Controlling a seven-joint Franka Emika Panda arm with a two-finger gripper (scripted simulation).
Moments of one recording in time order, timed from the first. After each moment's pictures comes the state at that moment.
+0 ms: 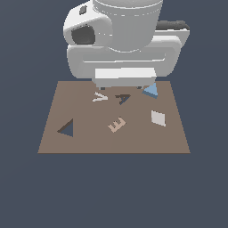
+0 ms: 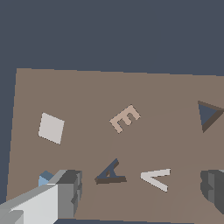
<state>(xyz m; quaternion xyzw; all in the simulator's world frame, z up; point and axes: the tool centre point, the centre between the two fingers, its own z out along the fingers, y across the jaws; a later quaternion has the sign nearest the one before) 0.012 0.017 0.182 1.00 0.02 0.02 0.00</state>
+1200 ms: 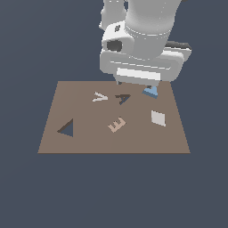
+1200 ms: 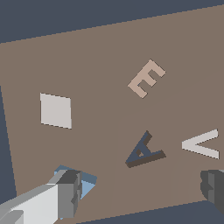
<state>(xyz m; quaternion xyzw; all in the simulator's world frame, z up) -0.043 0.064 0.129 1.00 -0.09 0.01 0.00</state>
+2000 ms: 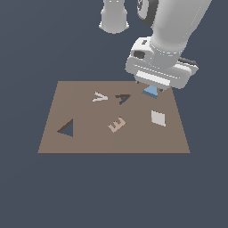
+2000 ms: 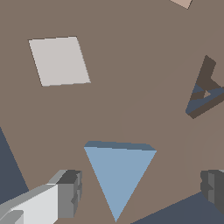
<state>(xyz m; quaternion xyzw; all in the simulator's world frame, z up) -0.092 0.136 0.064 0.98 -0.21 0.00 0.00</state>
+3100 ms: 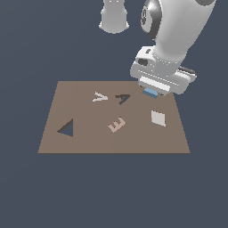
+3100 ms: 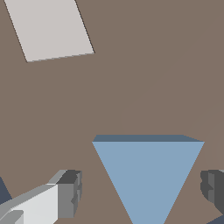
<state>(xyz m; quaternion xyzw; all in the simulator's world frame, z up) -0.099 0.155 0.032 0.97 -0.24 0.00 0.00</state>
